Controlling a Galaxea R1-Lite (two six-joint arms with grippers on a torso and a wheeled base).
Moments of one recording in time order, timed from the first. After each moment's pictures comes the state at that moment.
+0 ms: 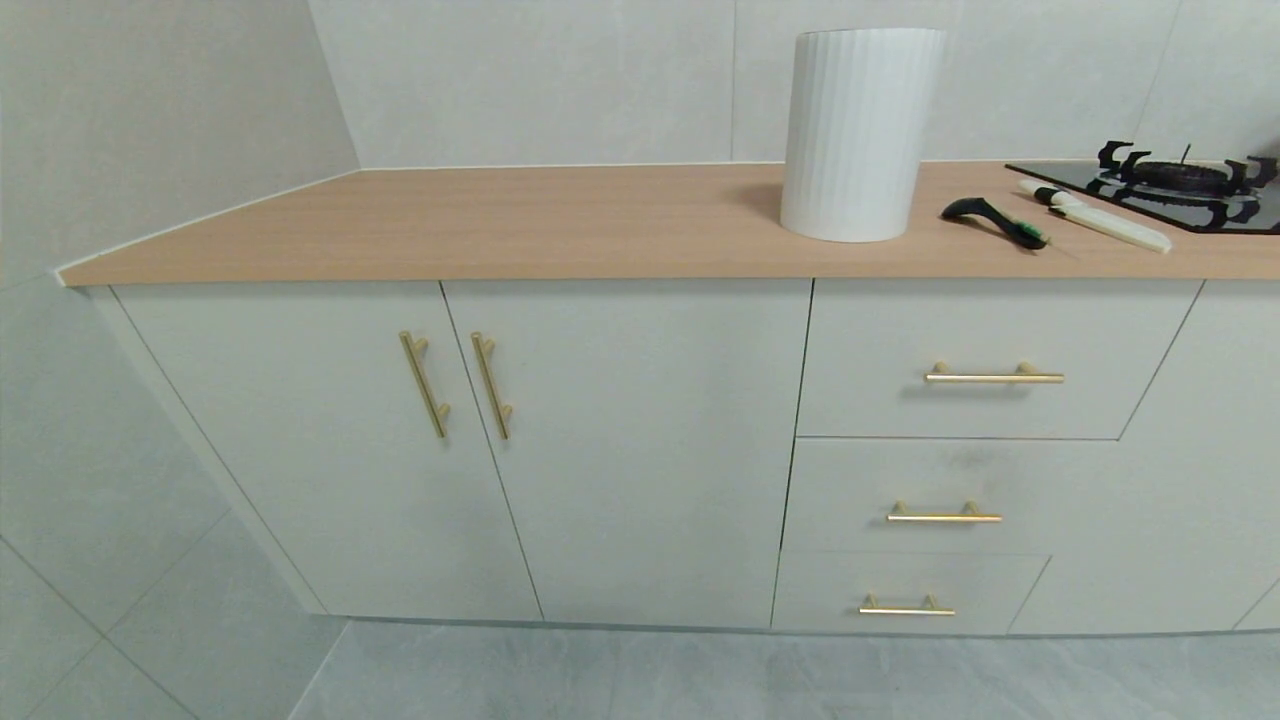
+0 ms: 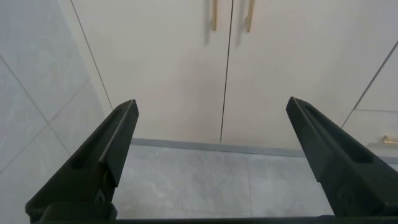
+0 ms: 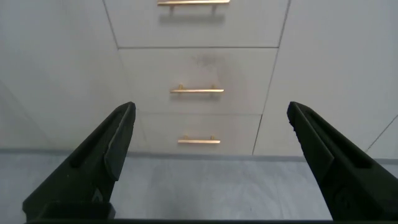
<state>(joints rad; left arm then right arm) 0.00 0.00 0.00 0.00 0.05 -0.01 0.02 0.19 -0.15 0.00 -0.01 0.00</state>
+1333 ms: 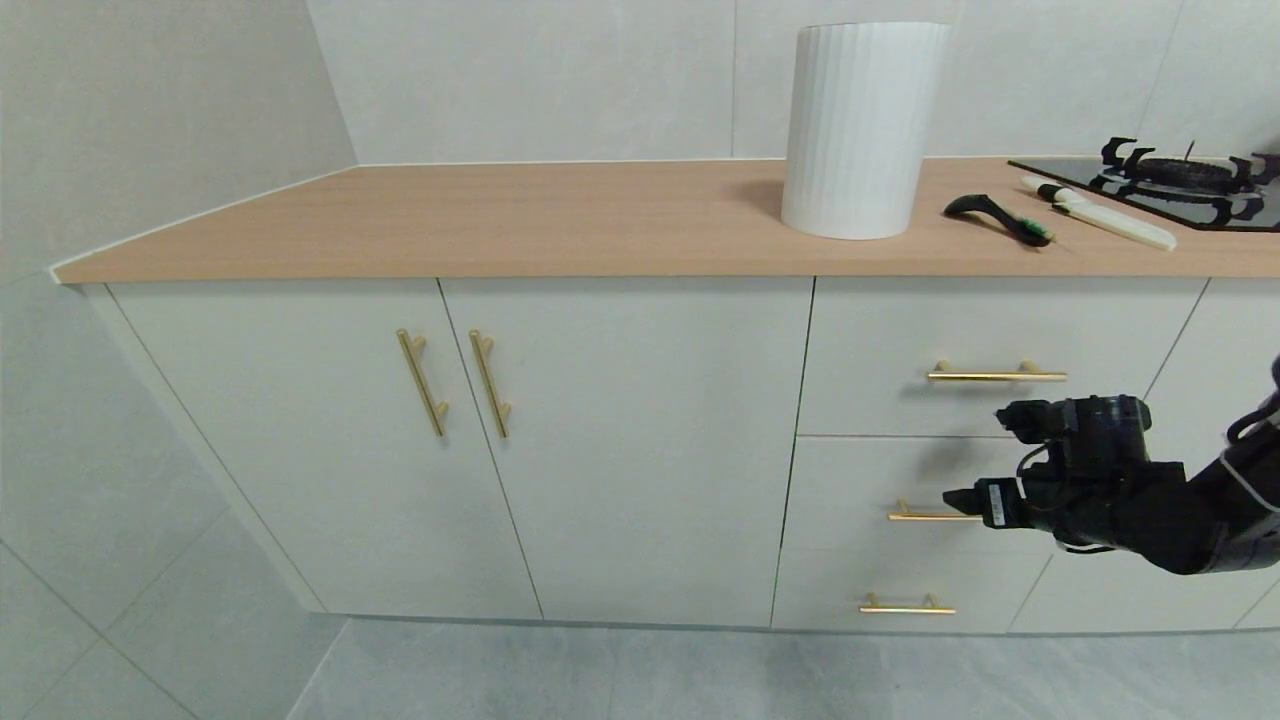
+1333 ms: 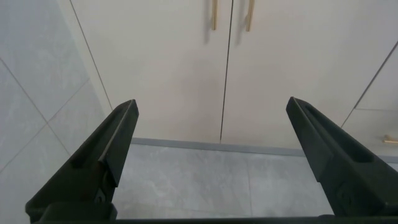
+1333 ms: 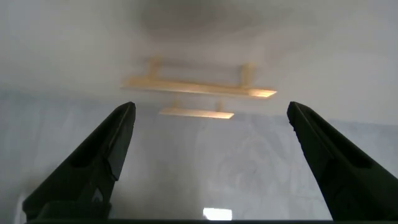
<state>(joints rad) 0.00 0.00 0.00 0.00 0.05 -0.01 0.02 2.11 -0.81 -0.67 -0.04 -0.03</state>
